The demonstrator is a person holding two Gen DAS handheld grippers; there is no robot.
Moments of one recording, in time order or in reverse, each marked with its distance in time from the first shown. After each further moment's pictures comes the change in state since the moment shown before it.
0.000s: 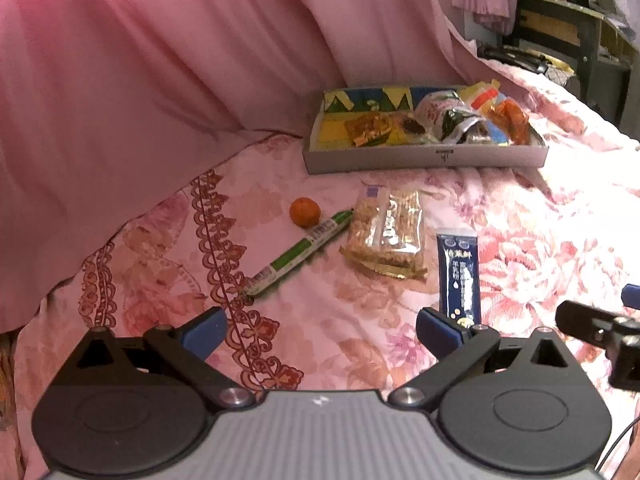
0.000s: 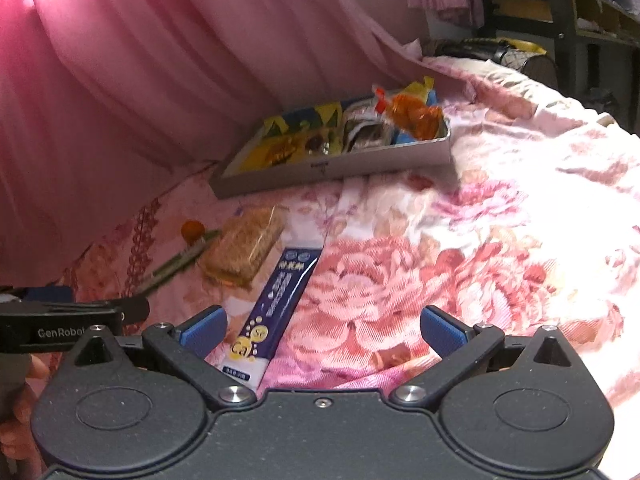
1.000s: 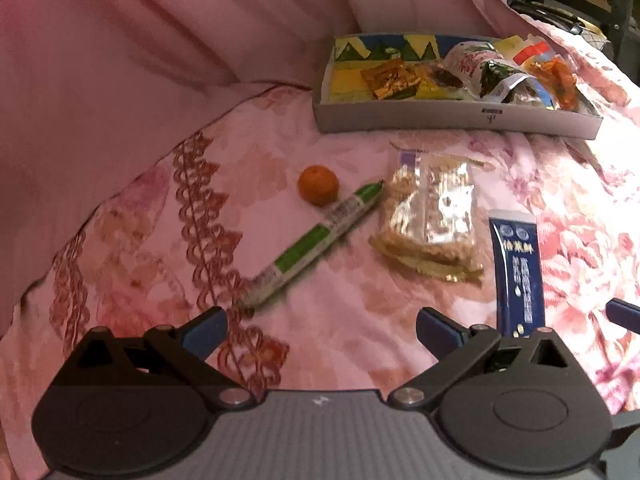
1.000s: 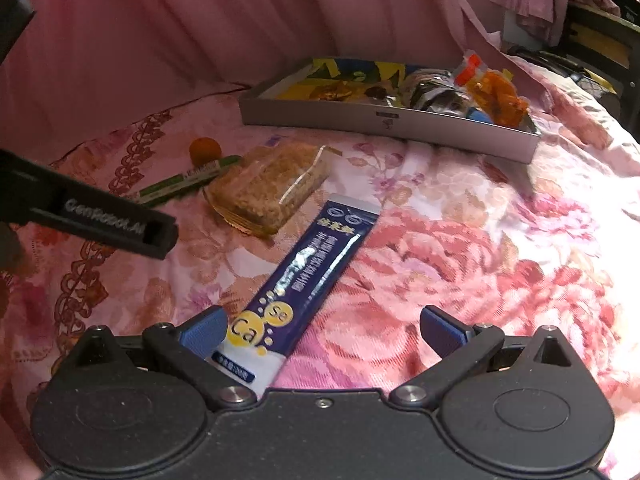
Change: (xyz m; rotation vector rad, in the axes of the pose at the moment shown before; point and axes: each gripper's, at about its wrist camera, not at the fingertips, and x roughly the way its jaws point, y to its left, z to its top) left arm 0.079 0.012 0.024 0.012 0.132 0.013; right arm 0.086 0.054 -0.015 -0.267 0.069 -0.041
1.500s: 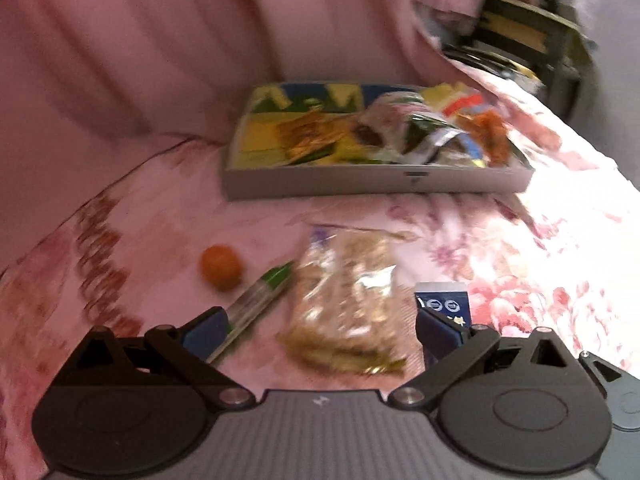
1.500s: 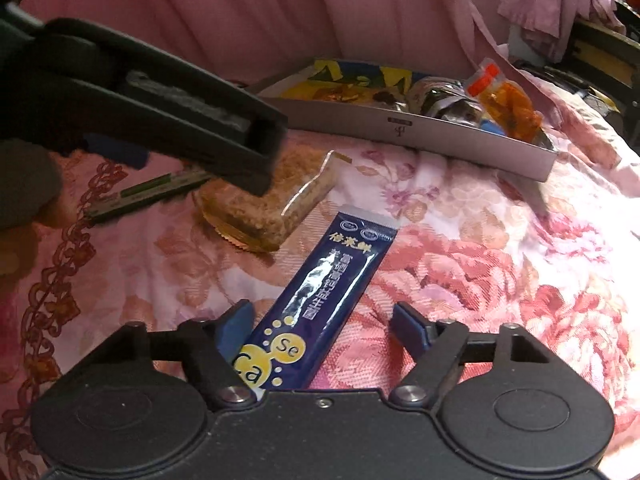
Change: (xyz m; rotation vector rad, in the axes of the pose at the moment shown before) left arm 0.021 -0.015 0.035 0.057 -0.141 -0.267; right arm 0.025 0.009 0.004 -0.024 -0.022 -0.062
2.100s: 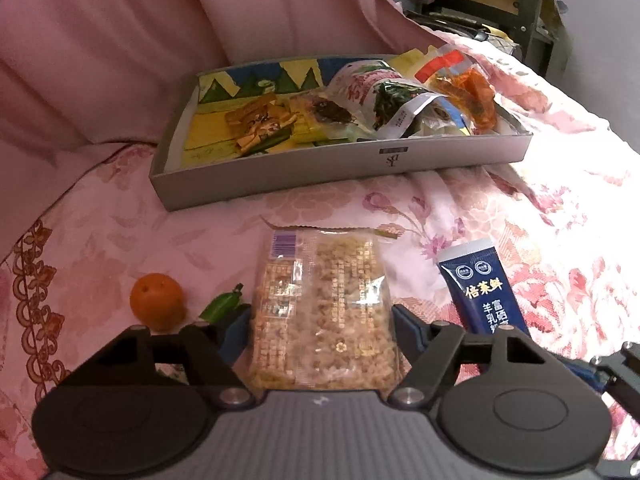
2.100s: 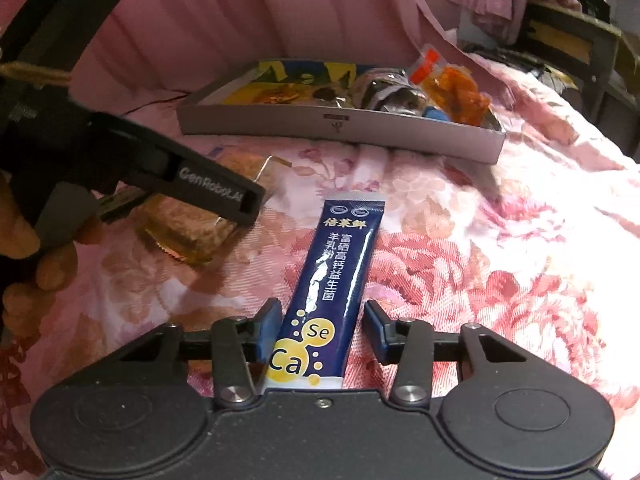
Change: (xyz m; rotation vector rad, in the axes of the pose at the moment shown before) left arm 0.049 -0.012 0.008 0.094 0.045 -0.044; right arm 0.004 -0.029 0.004 0.100 0.010 -0.086
